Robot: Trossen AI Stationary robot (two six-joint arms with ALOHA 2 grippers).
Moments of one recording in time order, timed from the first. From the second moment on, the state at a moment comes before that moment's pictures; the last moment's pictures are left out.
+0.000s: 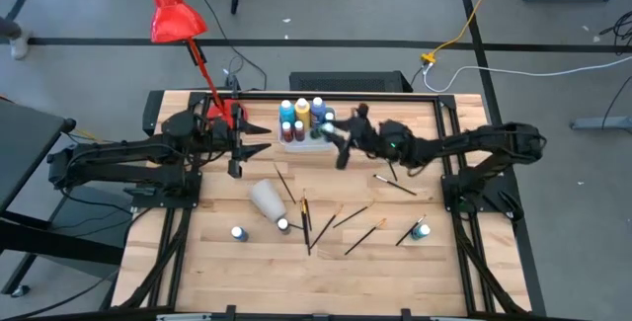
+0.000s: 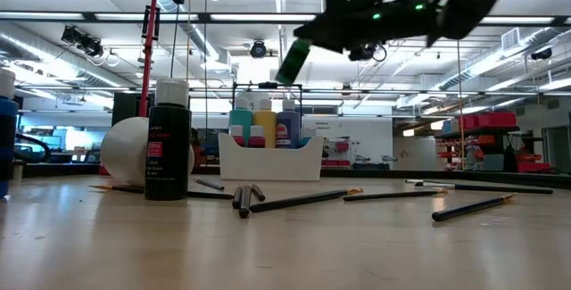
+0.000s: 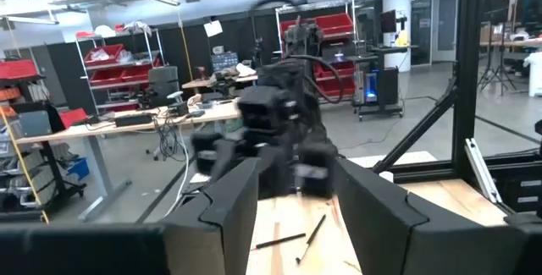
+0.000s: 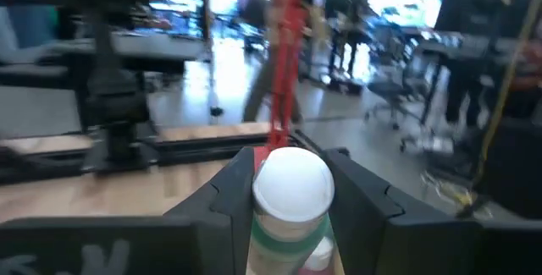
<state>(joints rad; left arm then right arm) 0.22 0.77 0.55 0.35 0.15 0.11 -0.17 1.53 0.74 0.82 0.21 -0.09</state>
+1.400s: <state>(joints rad) 0.22 0.77 0.55 0.35 0.14 0.15 -0.26 1.88 1.03 0.38 0.48 0.09</state>
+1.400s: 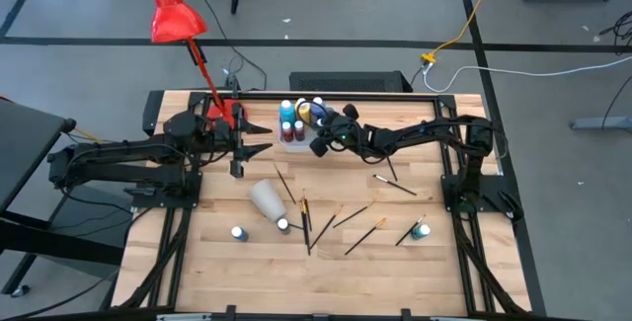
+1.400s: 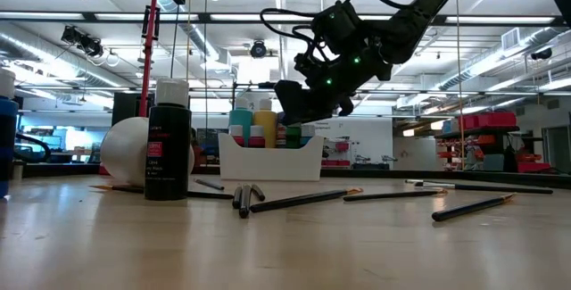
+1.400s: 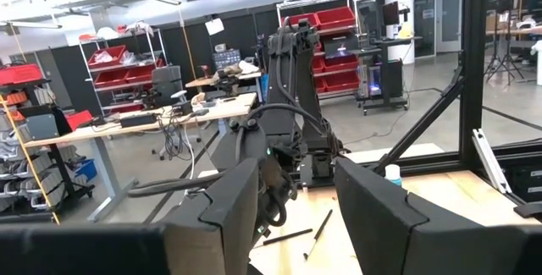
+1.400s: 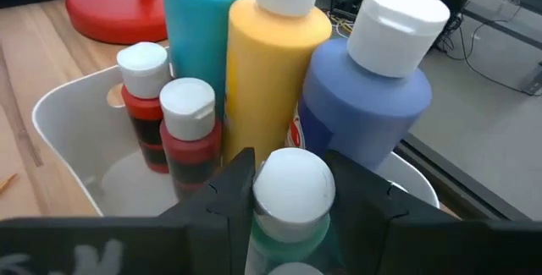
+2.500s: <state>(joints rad) 0.22 0.77 0.55 0.28 0.14 0.13 -0.23 1.84 1.03 0.54 0.40 -0.11</state>
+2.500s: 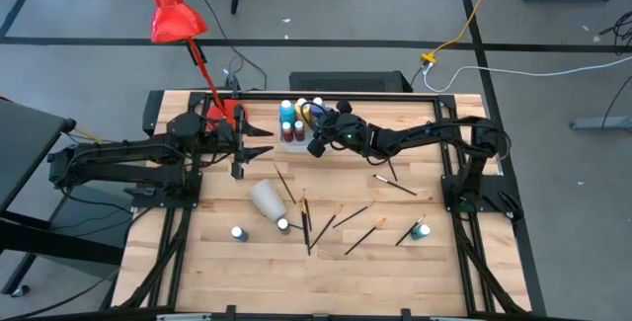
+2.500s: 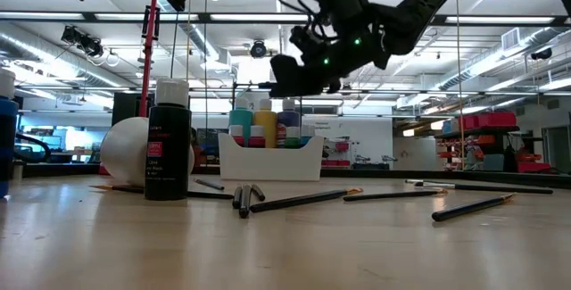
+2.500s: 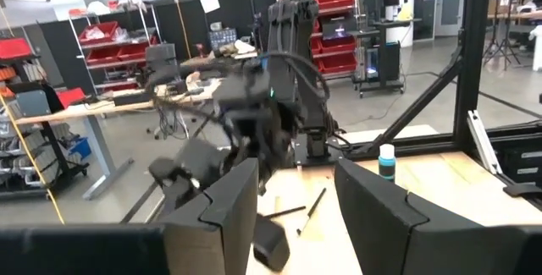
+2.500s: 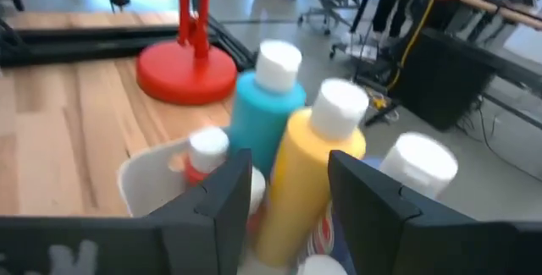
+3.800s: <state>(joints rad) 0.05 1.05 0.55 0.08 0.51 0.14 0.04 1.73 1.03 0.52 0.32 -0.08</state>
